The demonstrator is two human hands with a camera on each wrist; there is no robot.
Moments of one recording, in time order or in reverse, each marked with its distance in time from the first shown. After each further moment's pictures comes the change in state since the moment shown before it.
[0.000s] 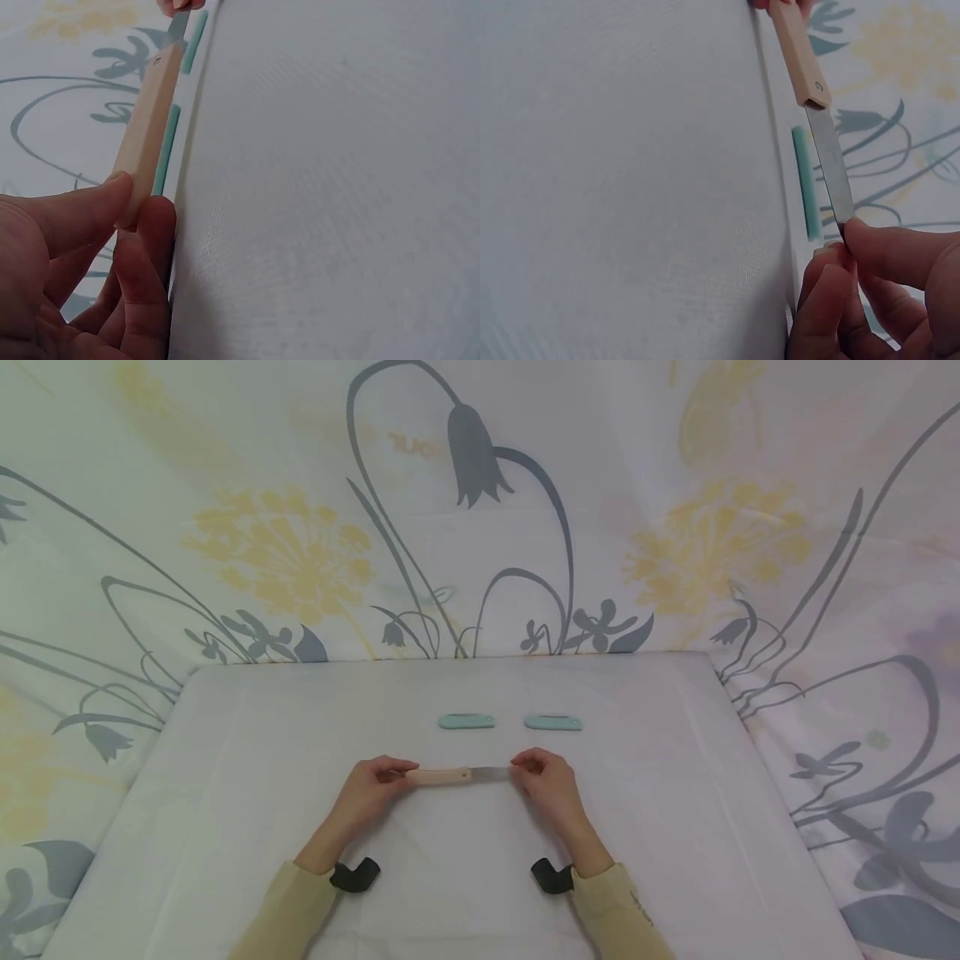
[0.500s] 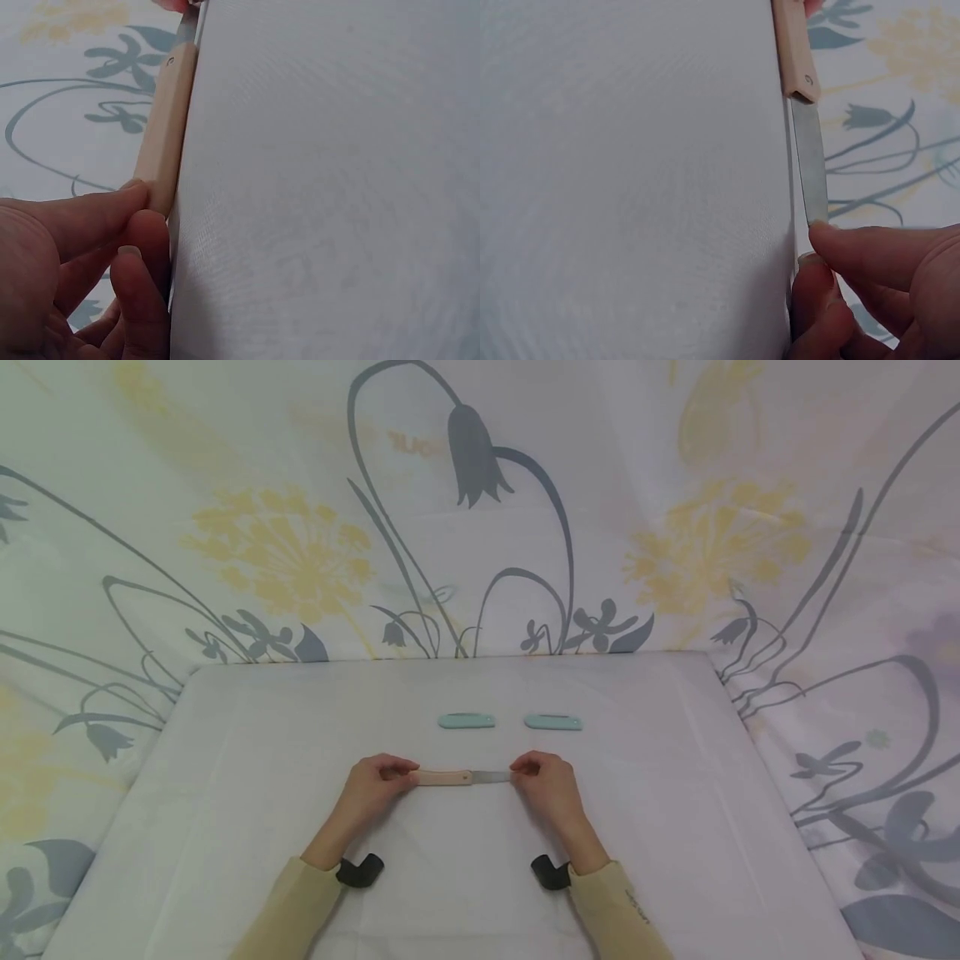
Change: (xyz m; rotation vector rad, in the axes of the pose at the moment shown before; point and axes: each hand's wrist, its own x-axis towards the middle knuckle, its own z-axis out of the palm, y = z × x) left_hand 0.004 0.000 0.004 0.137 0.045 0.007; right_hand 0.000 -0.002 0.000 -0.266 0.011 -0.100
